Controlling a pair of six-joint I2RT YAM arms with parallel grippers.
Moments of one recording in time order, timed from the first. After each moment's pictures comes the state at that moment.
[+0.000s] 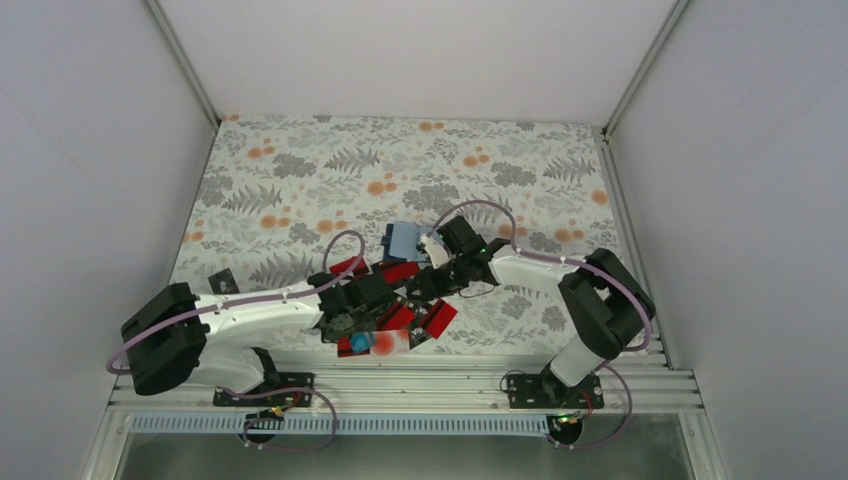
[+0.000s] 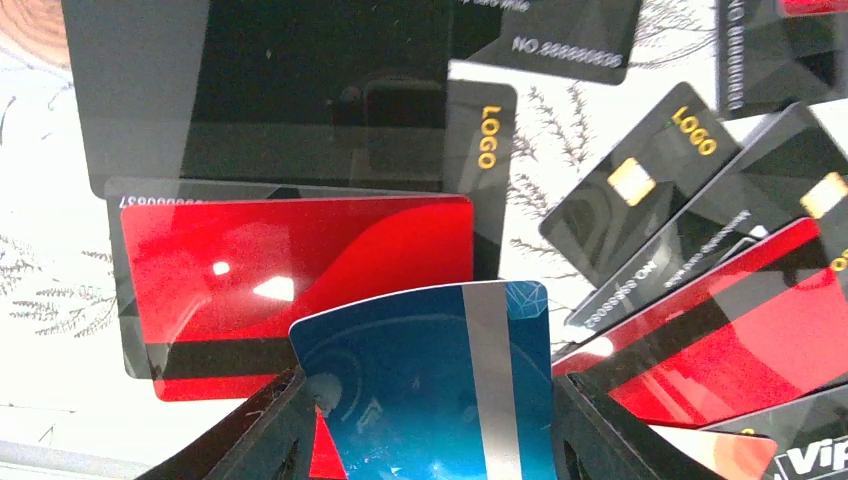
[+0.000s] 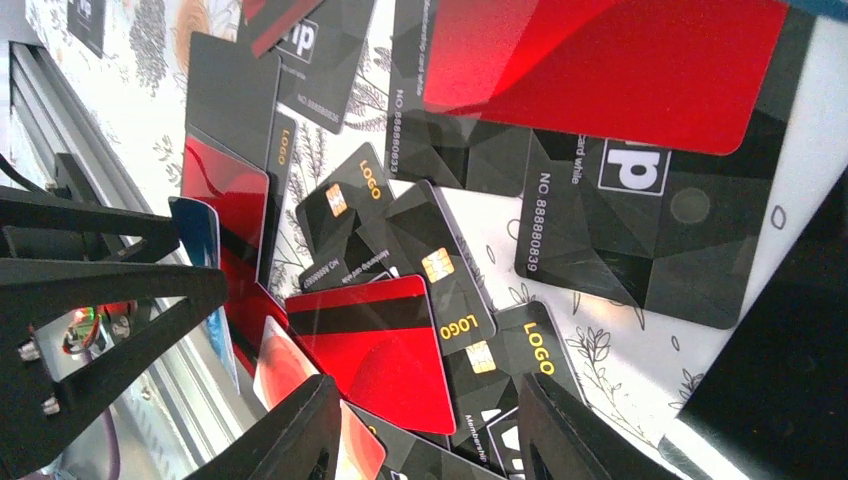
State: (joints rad) left arm -1.05 1.33 0.70 -0.80 -0.17 -1.36; right arm 0.71 1.63 0.83 -0.29 -0.58 0.37
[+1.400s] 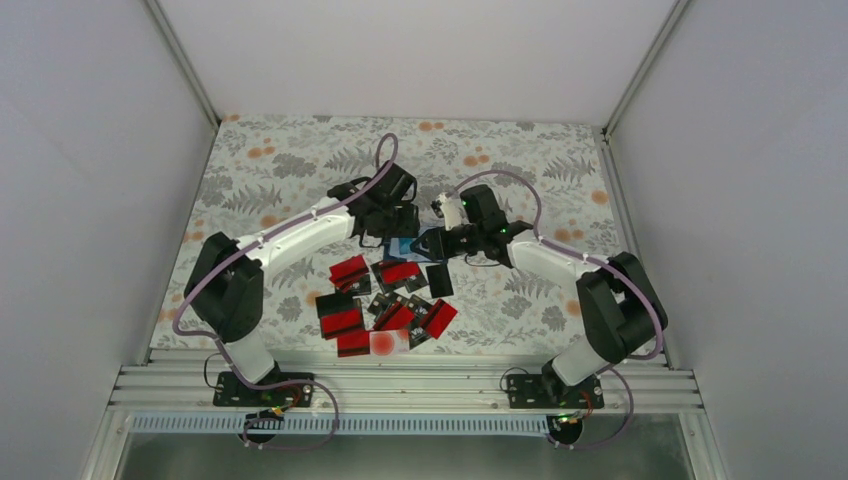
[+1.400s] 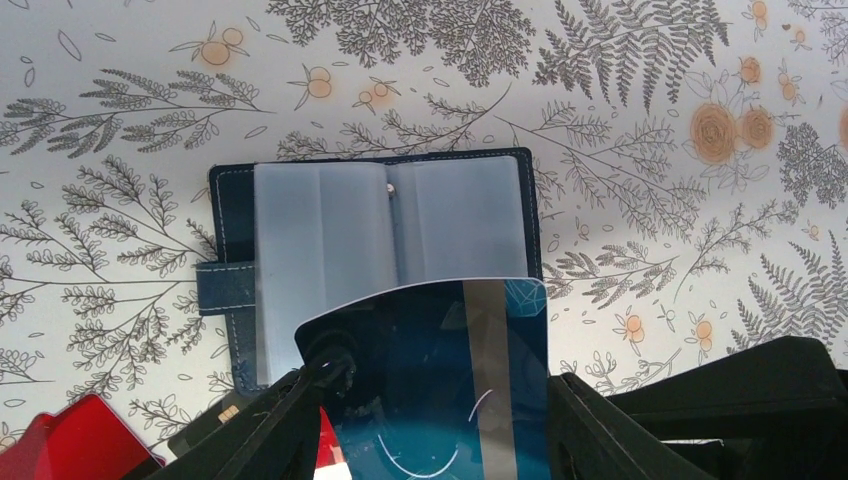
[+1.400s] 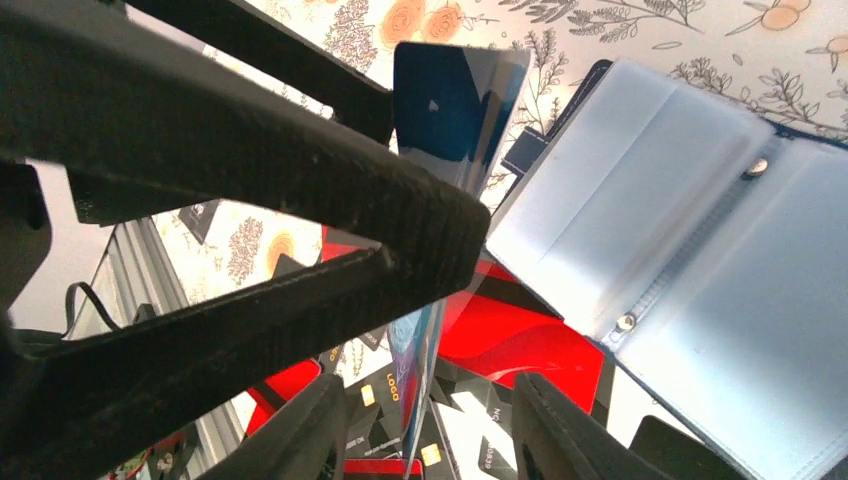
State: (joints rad) left arm -0.71 1.71 1.36 -0.65 0.01 -0.64; right arm 0.55 1.57 0.90 -0.13 -0.61 0.36
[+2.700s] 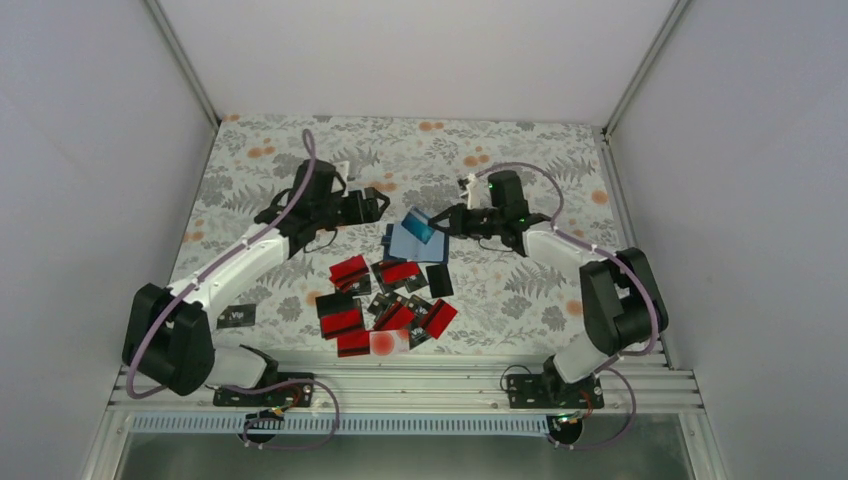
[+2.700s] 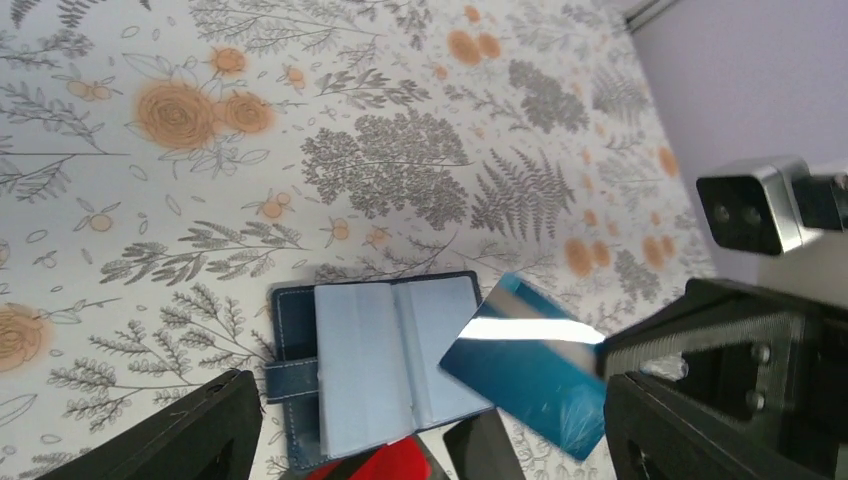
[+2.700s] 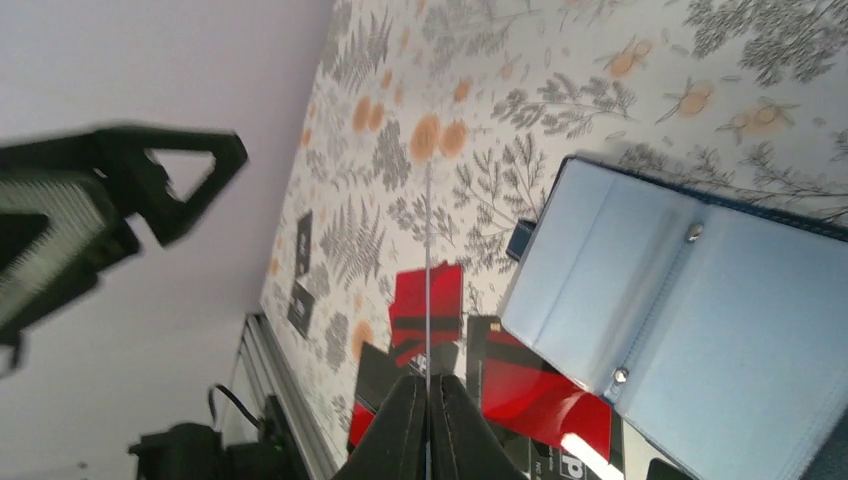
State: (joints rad) left arm -0.47 1.38 1.02 -0.30 0.23 -0.54; right arm 0.40 1.60 0.91 0.00 -0.78 0.57
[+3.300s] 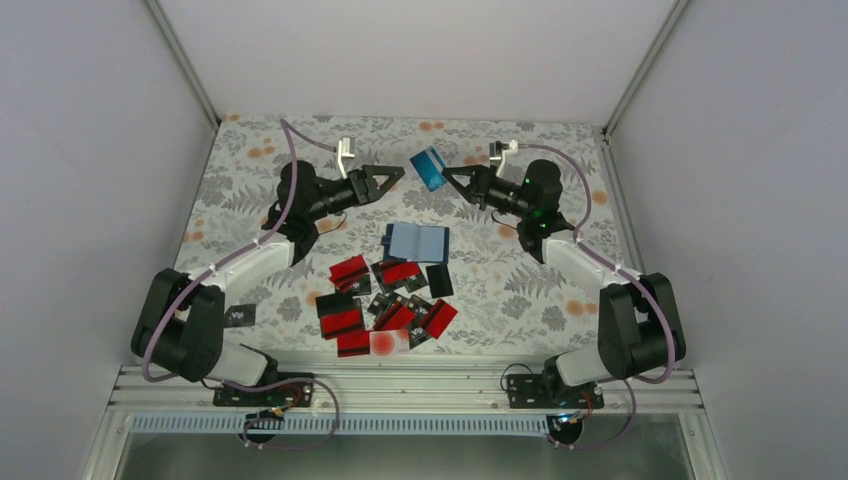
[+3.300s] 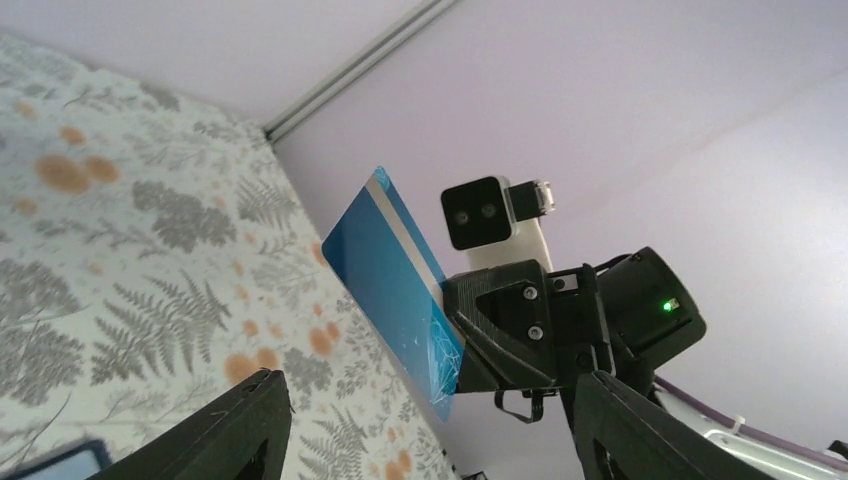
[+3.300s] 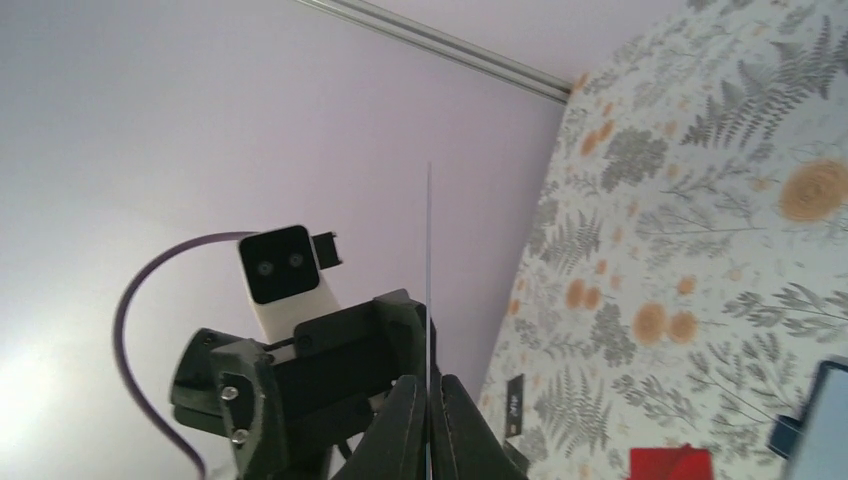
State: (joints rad) left arm -0.39 1.42 0.83 0.58 0.70 -0.97; right arm 0.30 1.45 0.85 0.56 -0.82 1.17
